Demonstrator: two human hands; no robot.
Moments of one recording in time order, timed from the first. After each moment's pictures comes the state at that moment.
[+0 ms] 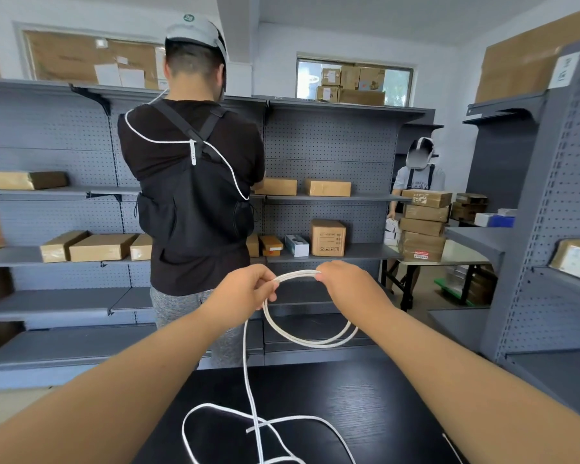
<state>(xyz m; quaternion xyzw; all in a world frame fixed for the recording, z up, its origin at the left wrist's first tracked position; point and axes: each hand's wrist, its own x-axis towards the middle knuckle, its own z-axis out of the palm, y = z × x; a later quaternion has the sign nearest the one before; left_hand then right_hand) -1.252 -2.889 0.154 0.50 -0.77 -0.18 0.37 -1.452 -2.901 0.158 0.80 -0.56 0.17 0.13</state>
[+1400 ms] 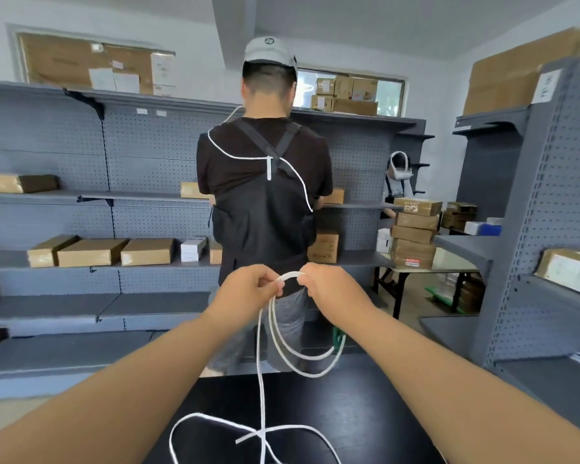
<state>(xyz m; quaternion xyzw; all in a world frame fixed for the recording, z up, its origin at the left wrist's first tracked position) -1.272 -2.881 0.165 0.51 -0.73 -0.18 0.42 -1.433 -2.889 0.177 0.80 -0.56 0.20 0.07</state>
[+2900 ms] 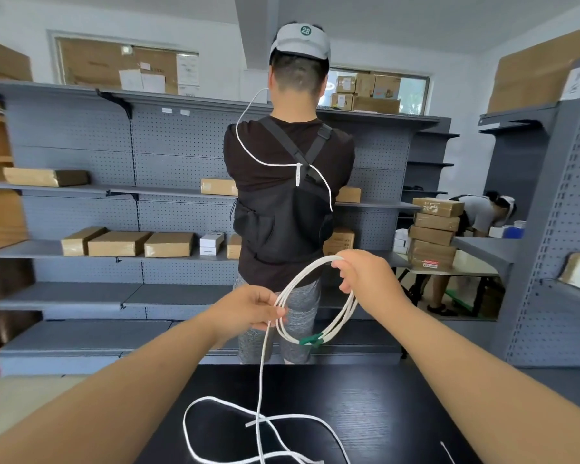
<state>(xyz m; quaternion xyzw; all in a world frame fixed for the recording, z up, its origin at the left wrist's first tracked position) -1.245 -2.873 0.132 0.41 -0.71 -0.46 0.35 -1.471 -2.878 0.178 0.75 -0.51 0.42 -0.09</state>
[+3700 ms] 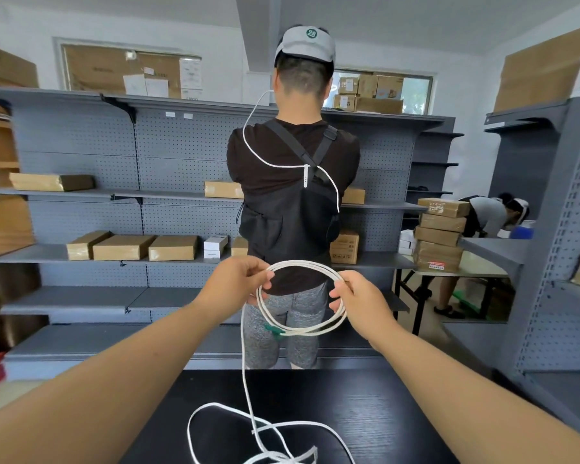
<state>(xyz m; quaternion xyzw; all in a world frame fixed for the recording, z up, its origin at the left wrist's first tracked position) -1.237 -2.886 0.165 0.49 -0.68 -0.28 0.47 -1.454 -2.891 0.138 0.66 -0.53 0.48 -0.23</state>
